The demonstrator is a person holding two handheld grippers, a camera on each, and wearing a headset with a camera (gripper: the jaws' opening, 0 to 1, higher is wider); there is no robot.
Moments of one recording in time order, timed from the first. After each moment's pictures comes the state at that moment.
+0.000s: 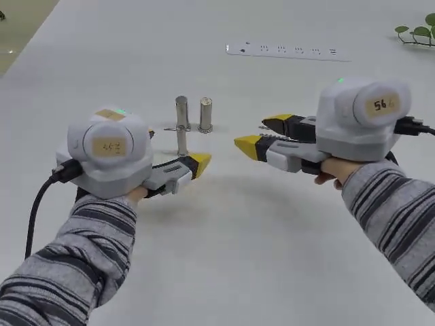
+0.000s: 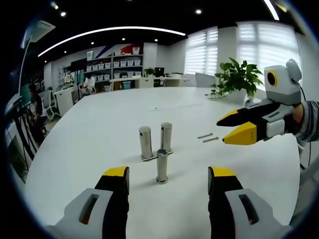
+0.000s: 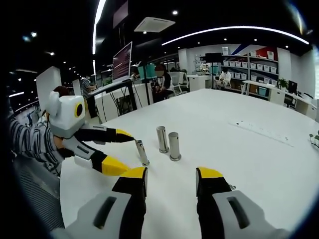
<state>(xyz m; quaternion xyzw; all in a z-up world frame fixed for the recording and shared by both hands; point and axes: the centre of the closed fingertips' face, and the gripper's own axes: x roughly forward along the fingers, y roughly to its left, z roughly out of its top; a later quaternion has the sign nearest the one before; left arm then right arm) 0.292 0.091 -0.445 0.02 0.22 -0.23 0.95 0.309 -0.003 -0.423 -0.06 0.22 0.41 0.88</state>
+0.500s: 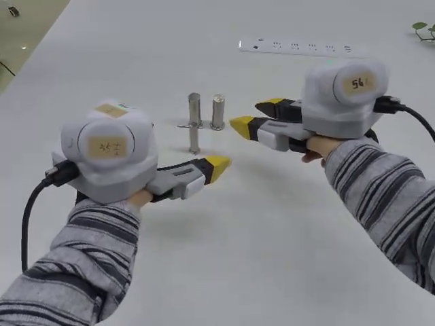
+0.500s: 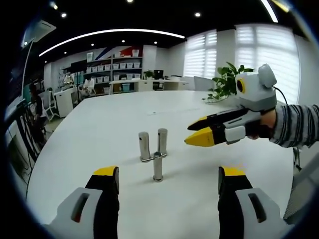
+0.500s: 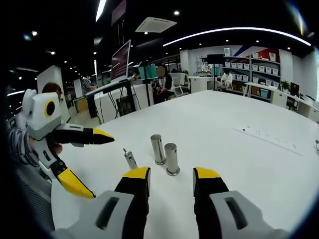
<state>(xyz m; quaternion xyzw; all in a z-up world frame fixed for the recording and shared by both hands) 0.275 0.093 -0.426 0.01 0.21 -0.23 0.95 0.343 0.025 -0.431 -0.06 0.22 0.41 0.88</state>
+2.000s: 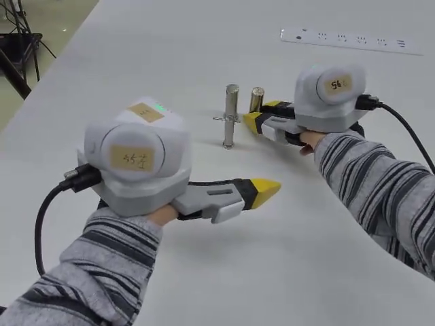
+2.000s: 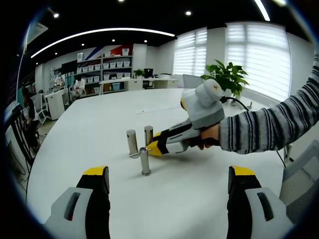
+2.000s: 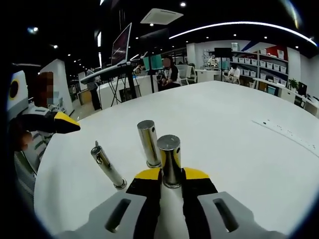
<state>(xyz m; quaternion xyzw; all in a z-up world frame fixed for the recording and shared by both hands) 0.254 0.080 -0.425 0.02 0.22 -0.27 0.94 0.378 0.066 -0.487 -0.08 0.24 0.43 0.87</state>
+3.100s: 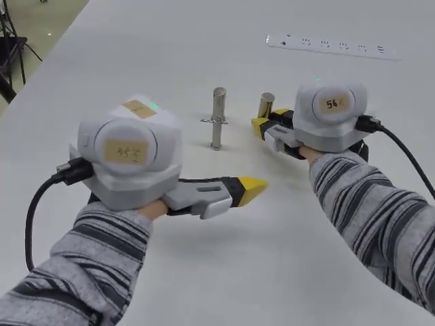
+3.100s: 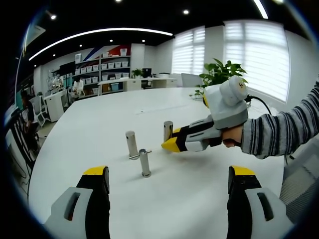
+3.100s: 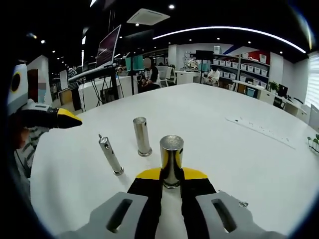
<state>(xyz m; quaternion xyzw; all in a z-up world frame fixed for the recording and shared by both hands) 0.255 0.080 -0.423 0.03 0.22 -0.28 0.93 0.355 0.022 -0.473 -0.10 0.23 0.33 0.91</state>
